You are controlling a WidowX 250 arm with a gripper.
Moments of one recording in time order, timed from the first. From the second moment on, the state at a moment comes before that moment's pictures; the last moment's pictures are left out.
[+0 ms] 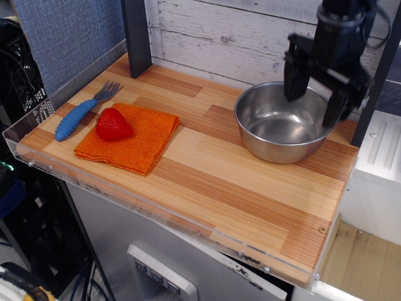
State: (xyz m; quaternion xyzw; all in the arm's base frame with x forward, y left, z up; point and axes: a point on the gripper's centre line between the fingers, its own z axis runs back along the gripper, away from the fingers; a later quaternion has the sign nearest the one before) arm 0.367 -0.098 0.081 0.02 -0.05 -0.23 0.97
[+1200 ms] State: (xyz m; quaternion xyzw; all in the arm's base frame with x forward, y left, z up) arm 0.352 -0.090 0.029 0.04 0.00 -0.22 0.97
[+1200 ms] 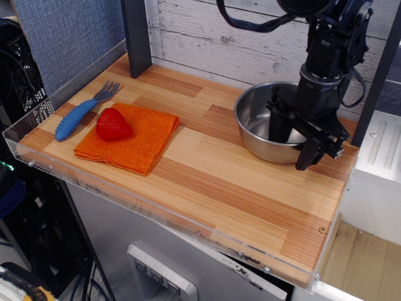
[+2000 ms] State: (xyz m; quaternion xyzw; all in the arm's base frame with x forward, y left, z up) arm 0.349 -0.067 0.041 0.02 -0.01 -0.19 0.98
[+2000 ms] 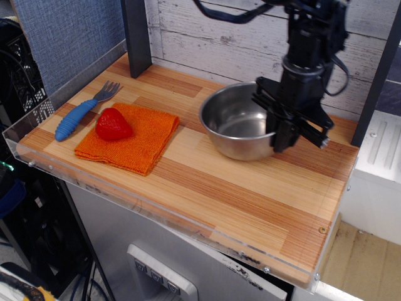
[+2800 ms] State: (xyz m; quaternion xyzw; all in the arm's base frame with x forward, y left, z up) arm 0.322 -0.032 0.154 -0.05 -0.11 -0.16 0.98
